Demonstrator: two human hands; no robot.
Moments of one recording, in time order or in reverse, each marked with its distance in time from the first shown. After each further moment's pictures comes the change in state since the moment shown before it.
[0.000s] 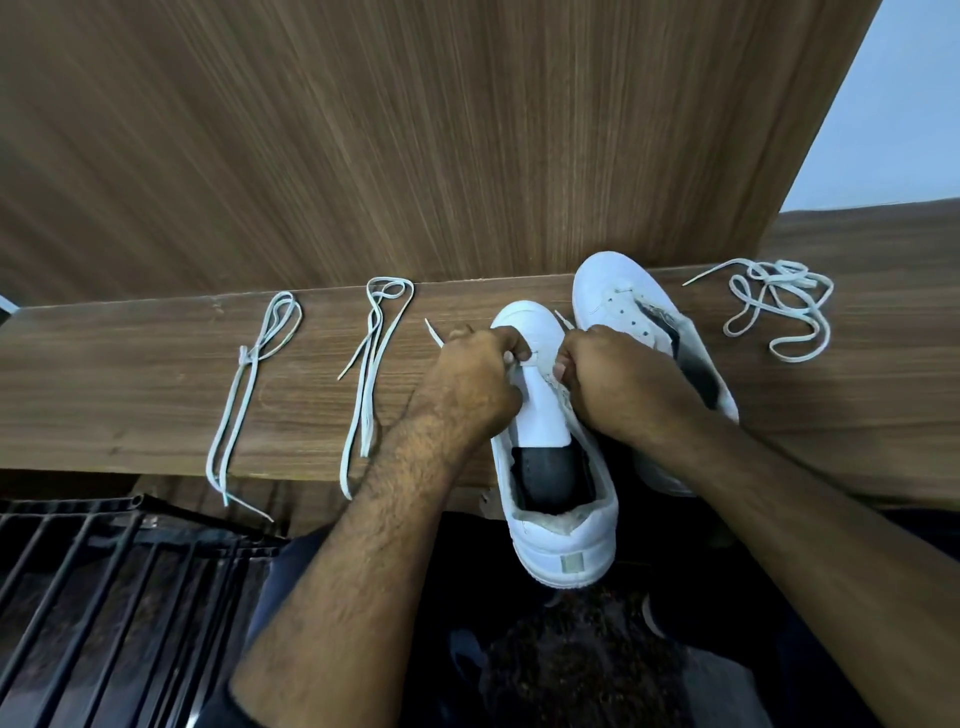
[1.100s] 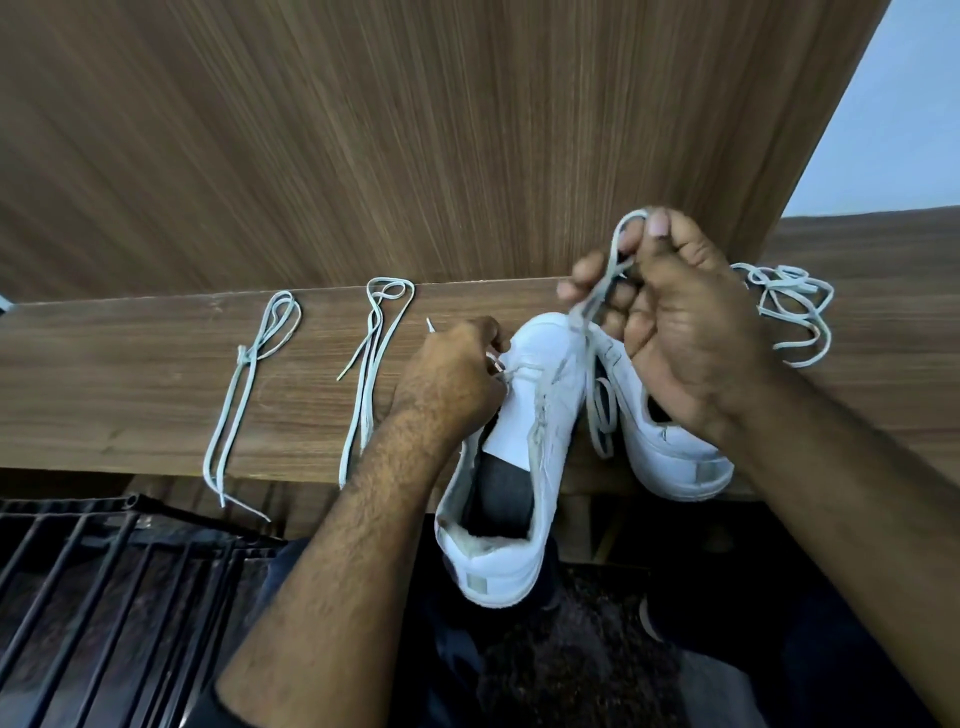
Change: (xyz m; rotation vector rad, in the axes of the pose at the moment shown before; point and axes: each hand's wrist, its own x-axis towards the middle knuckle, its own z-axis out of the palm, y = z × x) left_hand 0.008 -0.018 -0.003 -0.098 0.073 -0.025; right_hand -0.019 -0.021 -0.063 1.602 0.172 -0.105
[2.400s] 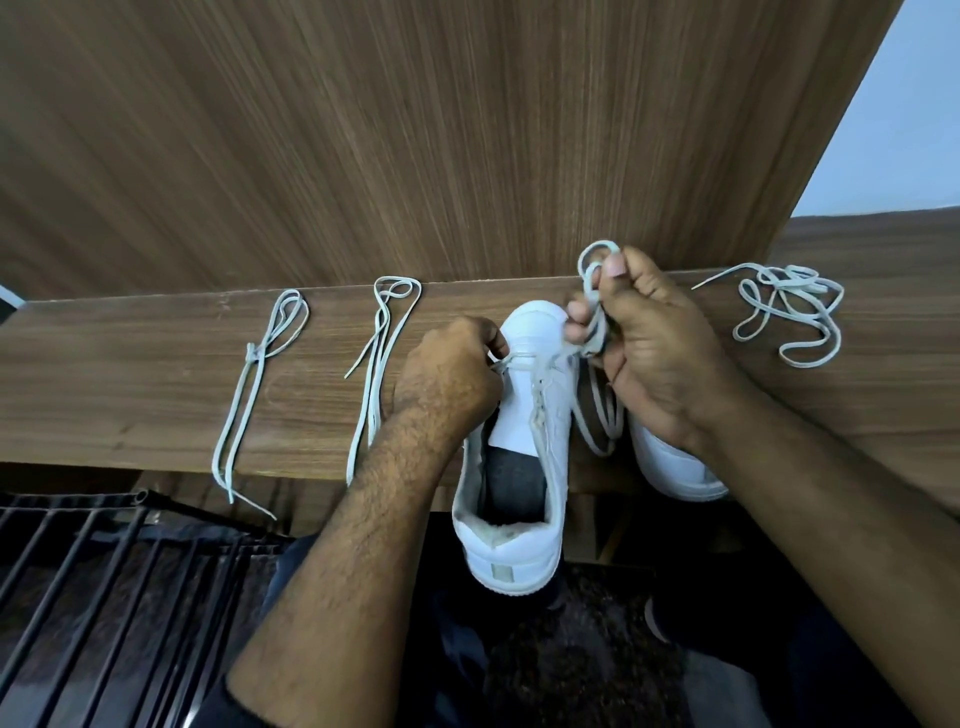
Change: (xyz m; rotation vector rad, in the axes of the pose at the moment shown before) left_hand 0.004 -0.008 0.001 0.030 0.052 -0.027; right_hand 0.003 0.025 0.006 0.022 -0.016 0.122
